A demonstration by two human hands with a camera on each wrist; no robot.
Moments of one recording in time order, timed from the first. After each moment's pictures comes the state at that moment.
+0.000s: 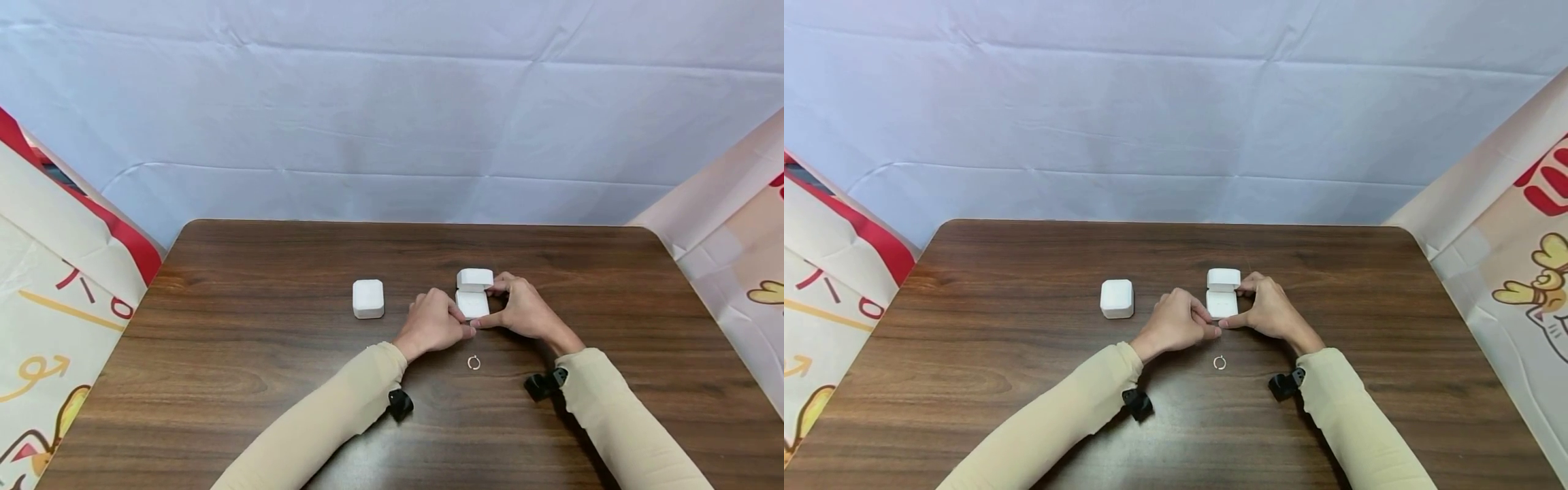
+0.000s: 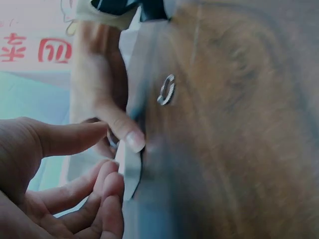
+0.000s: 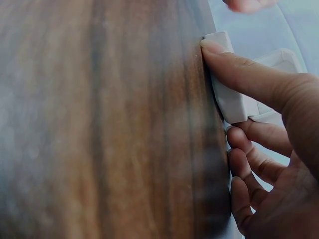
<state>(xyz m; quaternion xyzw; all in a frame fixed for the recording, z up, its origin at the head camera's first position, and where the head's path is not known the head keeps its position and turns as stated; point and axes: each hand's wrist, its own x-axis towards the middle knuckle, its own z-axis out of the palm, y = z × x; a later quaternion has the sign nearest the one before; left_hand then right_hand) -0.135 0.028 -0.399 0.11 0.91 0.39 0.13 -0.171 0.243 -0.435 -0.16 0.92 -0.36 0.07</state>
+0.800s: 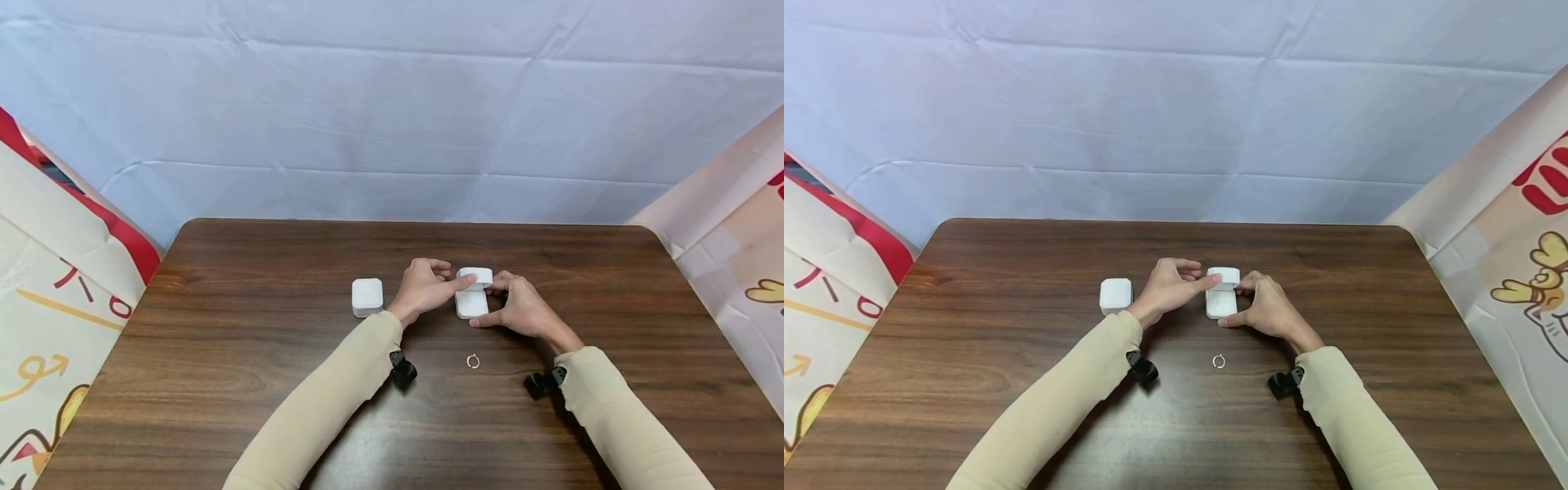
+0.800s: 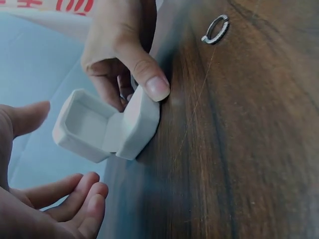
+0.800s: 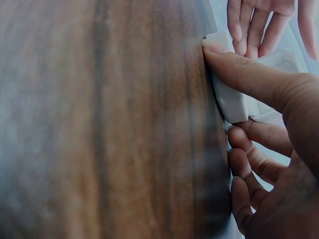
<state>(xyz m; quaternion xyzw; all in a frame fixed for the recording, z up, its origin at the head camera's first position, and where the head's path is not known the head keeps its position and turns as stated) -0.177 0.024 -0.402 0.02 0.80 0.58 0.13 -0.170 0.242 -0.433 -0.16 0.91 -0.37 0.08</state>
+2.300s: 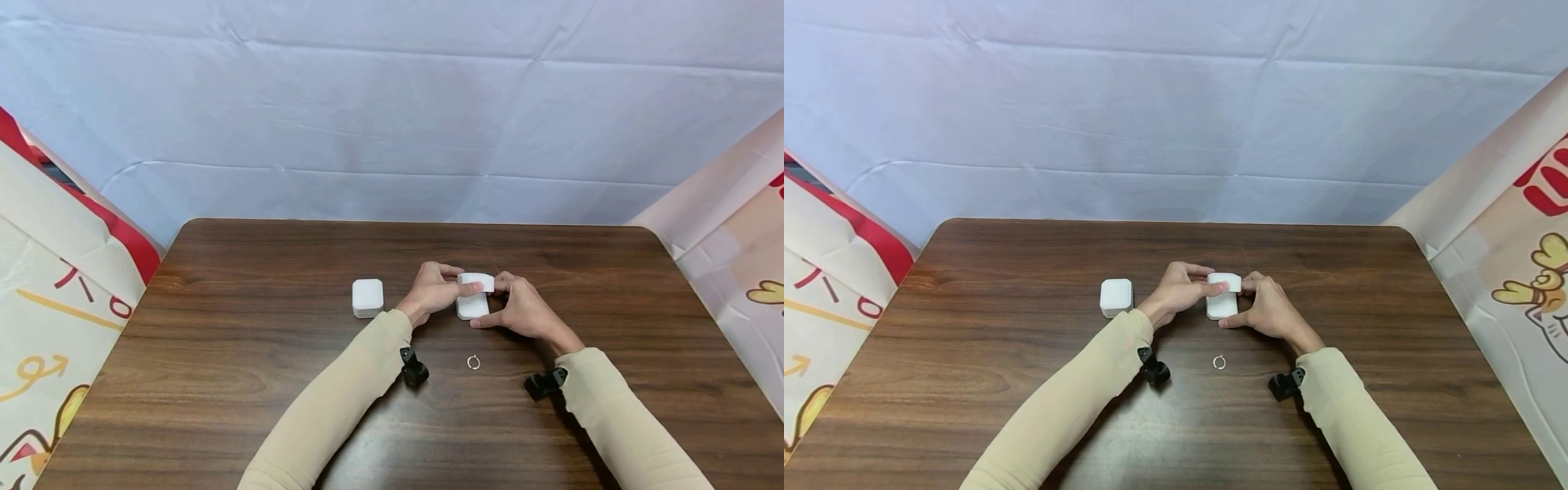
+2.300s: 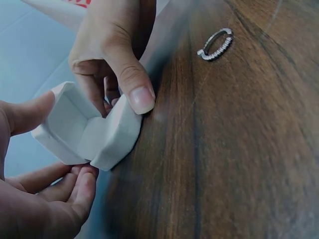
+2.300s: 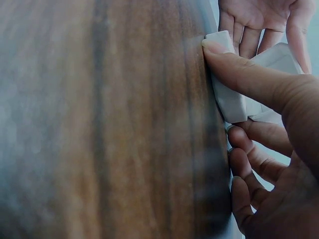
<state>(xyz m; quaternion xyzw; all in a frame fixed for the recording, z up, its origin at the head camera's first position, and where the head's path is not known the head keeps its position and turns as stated) -0.184 0.041 -0.414 -0.01 0.75 0.64 0.19 -0.171 0.243 -0.434 -0.16 0.91 -0.36 0.08</state>
